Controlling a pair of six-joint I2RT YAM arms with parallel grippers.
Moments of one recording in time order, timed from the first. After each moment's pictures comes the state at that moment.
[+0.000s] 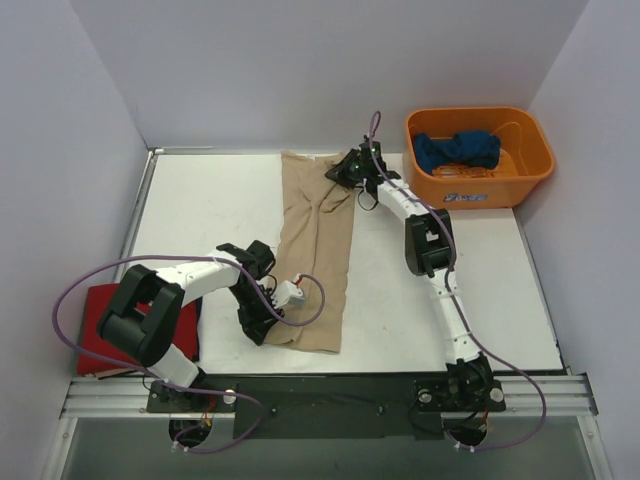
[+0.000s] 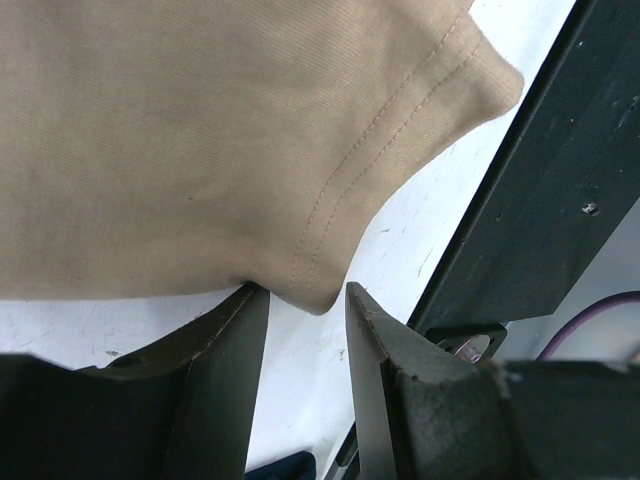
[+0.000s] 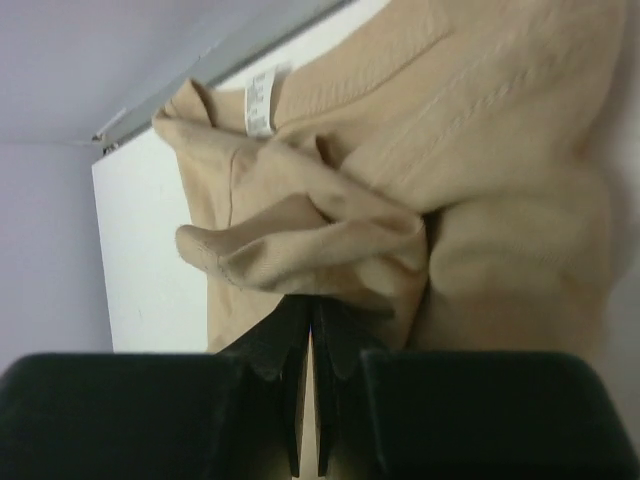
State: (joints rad) left arm -0.55 1.59 0.85 -0.92 0.46 0.68; right arm 0.32 2.71 2.26 -0.06 -0.31 0.89
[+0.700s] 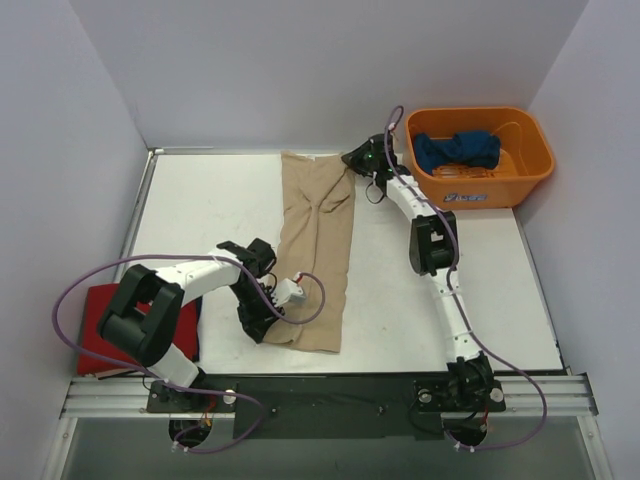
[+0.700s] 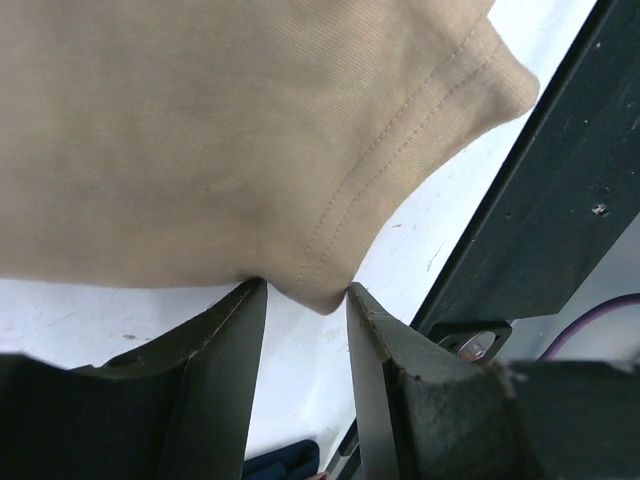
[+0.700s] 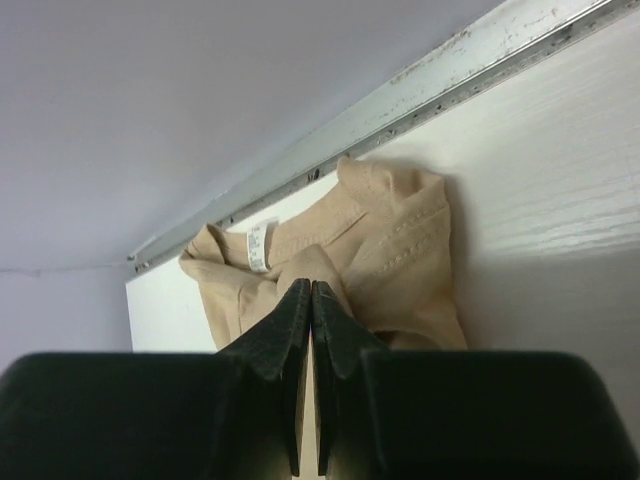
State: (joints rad) left arm -0.55 1.59 0.86 -0.94 0.43 0.67; right arm 0.27 2.82 2.47 -0.05 -0.14 1.02
